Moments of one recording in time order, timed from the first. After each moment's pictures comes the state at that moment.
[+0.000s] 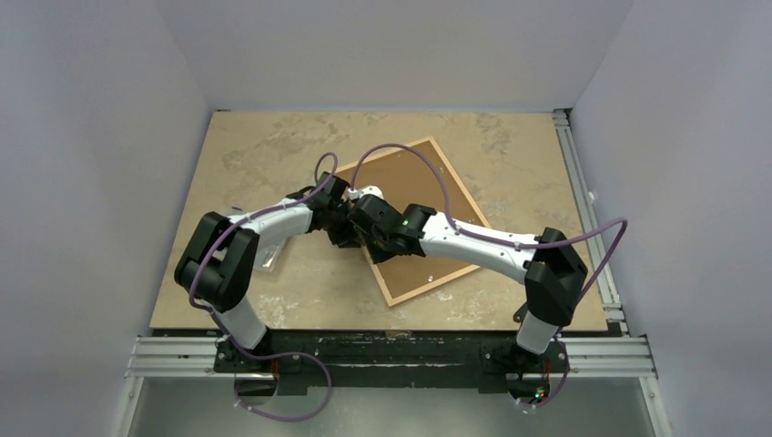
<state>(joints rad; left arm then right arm) -0.48 1.69 0.97 -0.38 0.21 -0.86 1.04 1.72 1.38 -0.70 0.26 0.49</state>
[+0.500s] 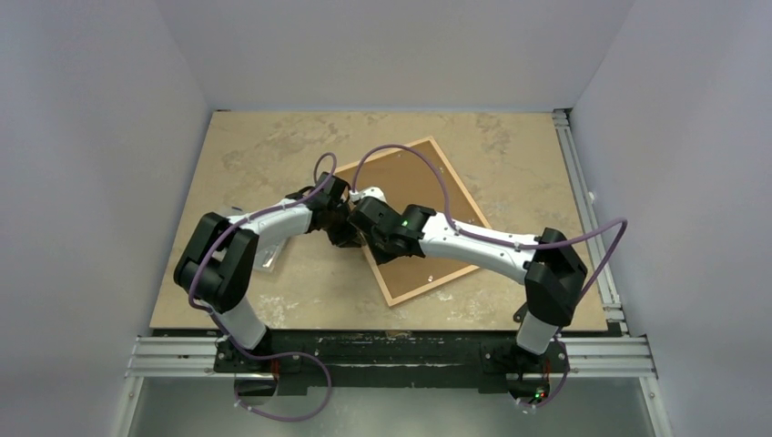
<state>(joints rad) -0.48 1.69 0.97 -0.37 0.22 -0.87 1.05 1.71 1.39 -0.74 0.30 0.49</state>
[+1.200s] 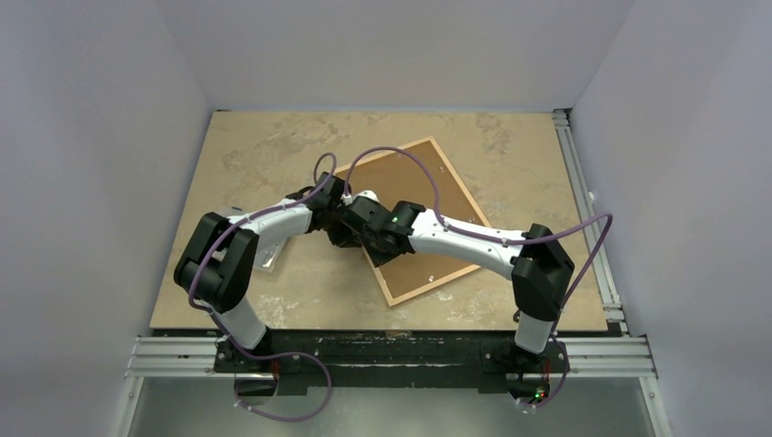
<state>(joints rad) -0.48 1.69 0.97 -0.37 0.22 -0.88 1.05 1.80 1.46 -0.82 0.27 0.47</state>
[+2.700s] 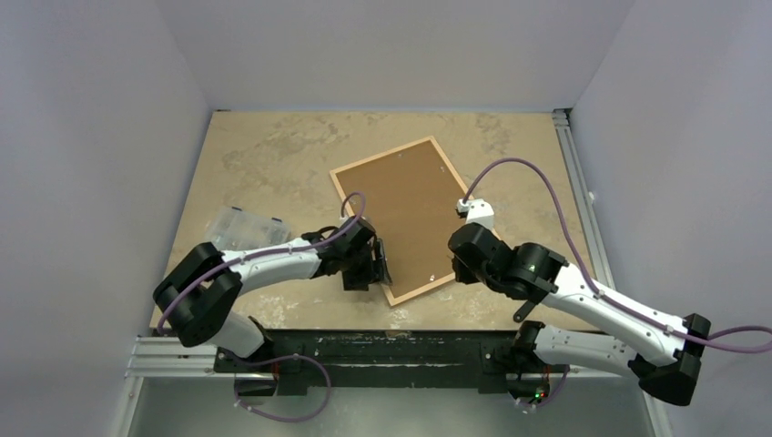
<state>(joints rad) -0.83 1.47 0.74 -0.33 0.14 -0.98 0.99 0.96 0.94 -0.95 0.47 0.67</state>
